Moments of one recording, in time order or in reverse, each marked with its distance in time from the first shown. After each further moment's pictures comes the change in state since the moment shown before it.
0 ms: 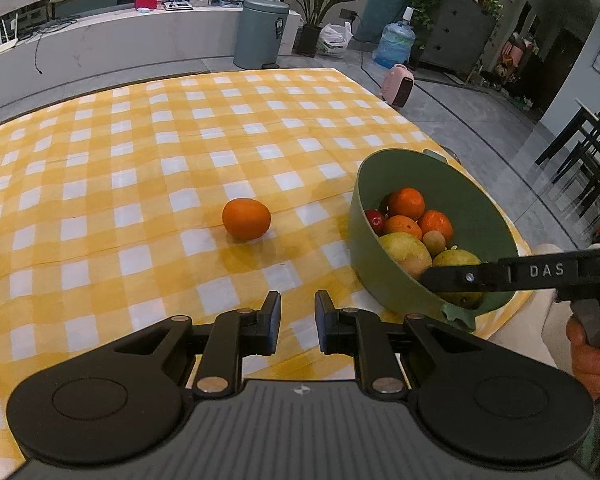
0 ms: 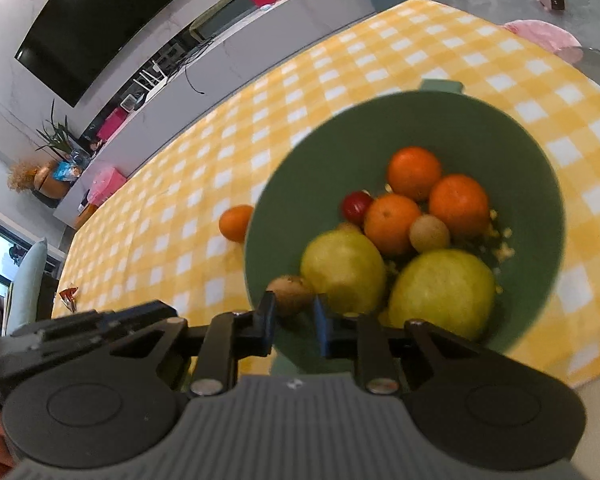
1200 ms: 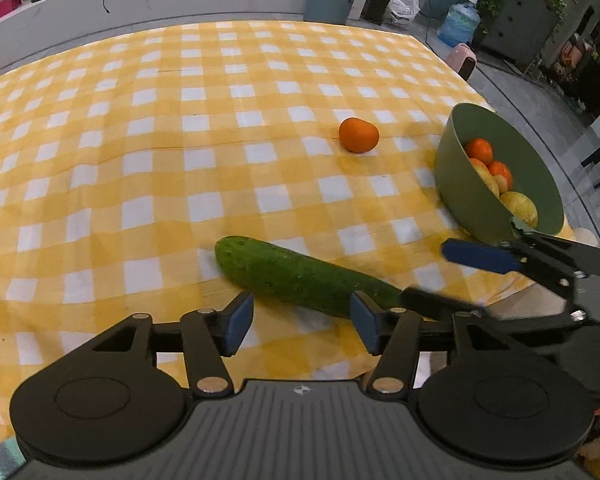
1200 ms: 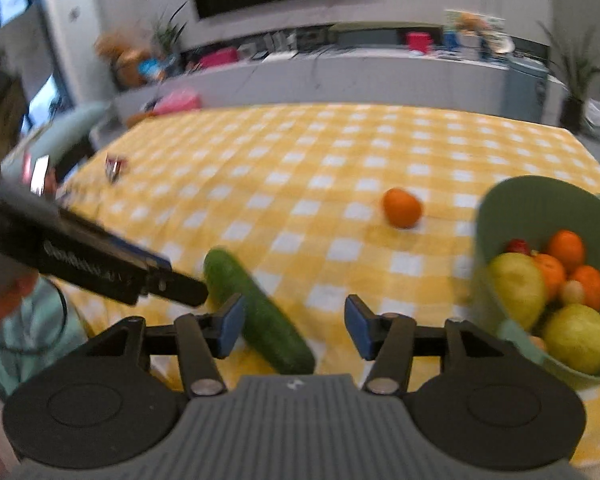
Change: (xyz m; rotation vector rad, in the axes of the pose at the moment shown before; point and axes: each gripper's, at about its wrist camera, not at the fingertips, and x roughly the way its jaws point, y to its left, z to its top) left arm -0.052 0.063 -0.058 -0.139 0.123 0.113; right arm 0.040 0.133 -0.097 -0.649 -0.054 0.028
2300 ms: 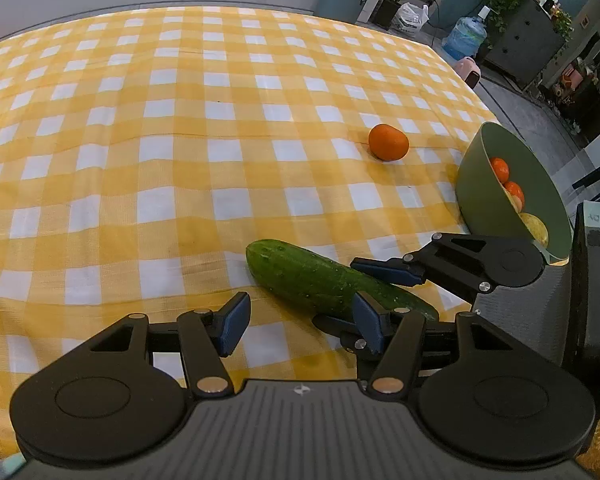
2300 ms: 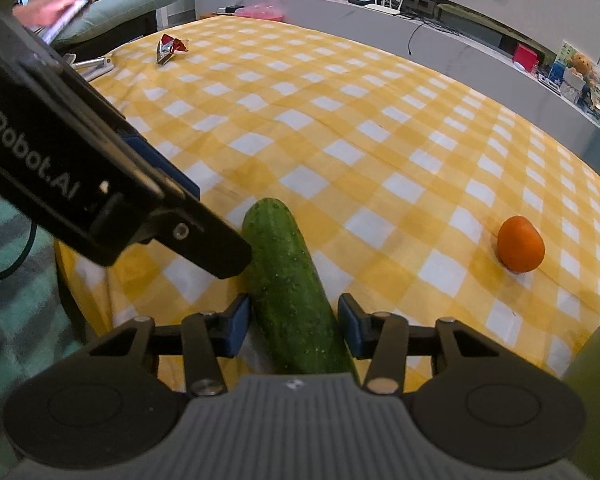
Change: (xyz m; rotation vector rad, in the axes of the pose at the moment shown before) left arm 0.012 0.041 0.004 -0.076 0.009 -0.061; right arm 0.088 0.046 0.010 -0.337 0.149 0.050
